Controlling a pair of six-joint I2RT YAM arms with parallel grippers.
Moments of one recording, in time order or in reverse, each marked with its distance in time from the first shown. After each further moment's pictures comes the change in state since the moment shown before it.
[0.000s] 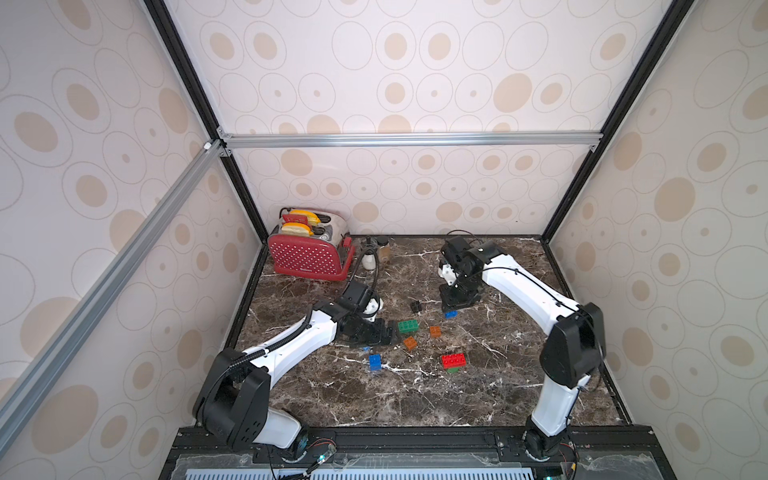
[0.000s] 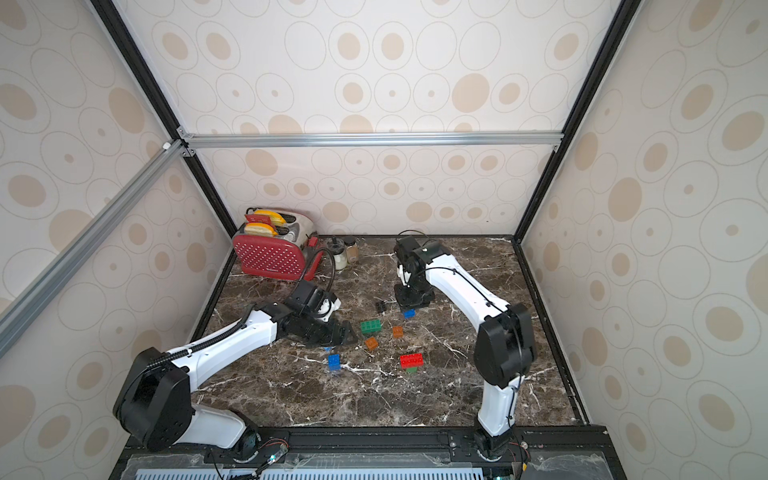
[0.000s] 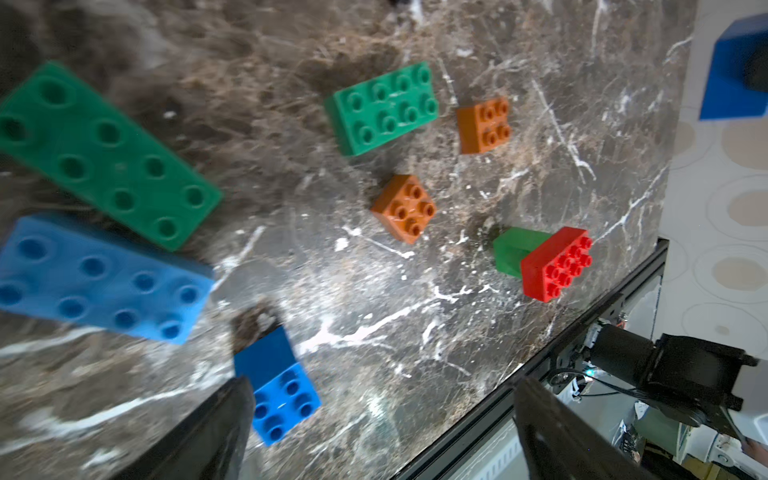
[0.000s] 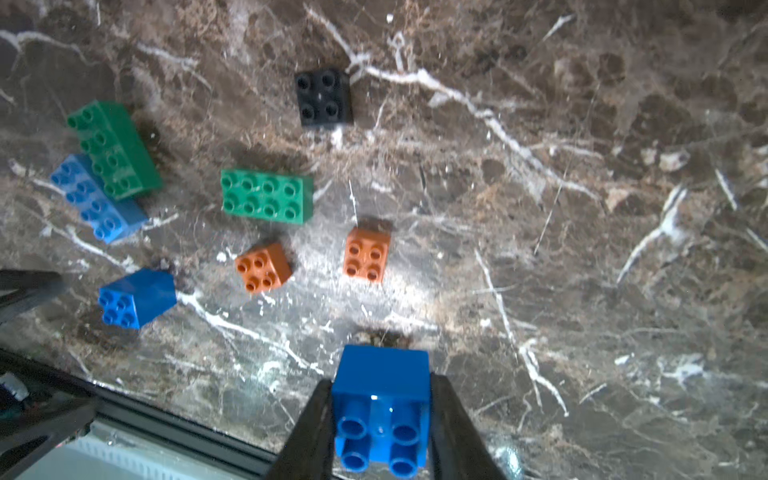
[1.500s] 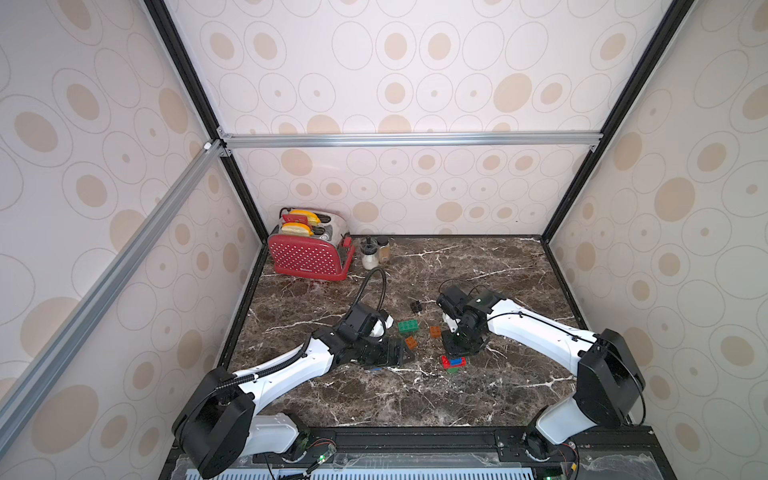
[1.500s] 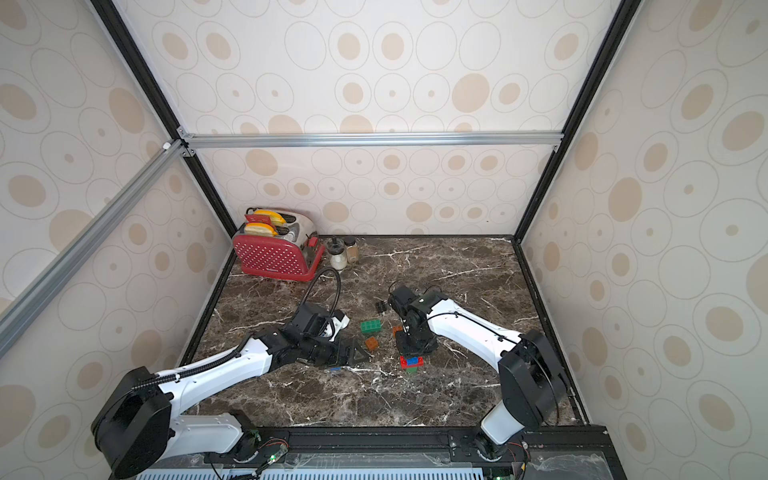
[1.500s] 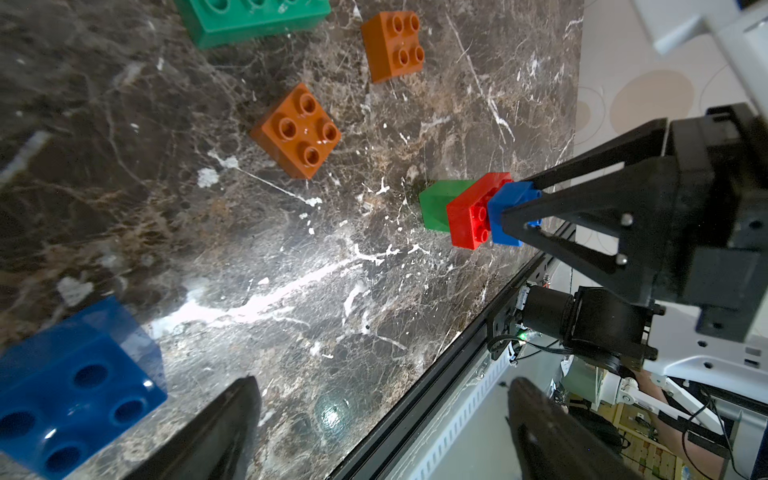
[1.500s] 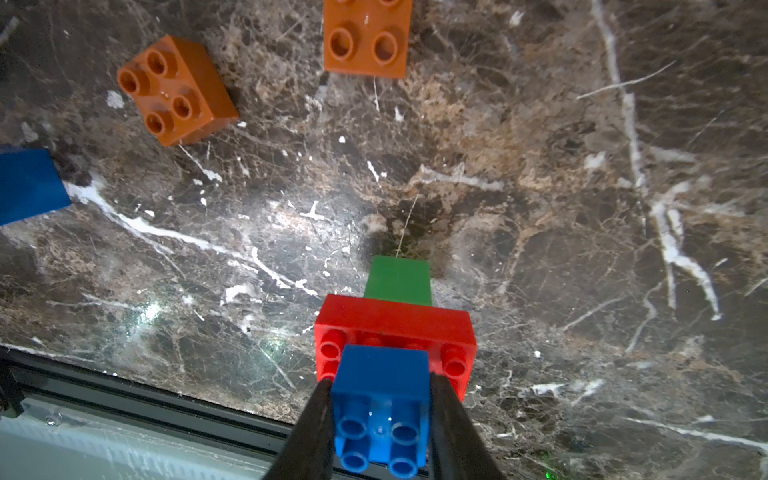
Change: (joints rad) left arm -0.106 -0.148 -0.240 0.250 0.083 -0.175; right arm 0.185 -0.211 -0.476 0.182 0.029 0.249
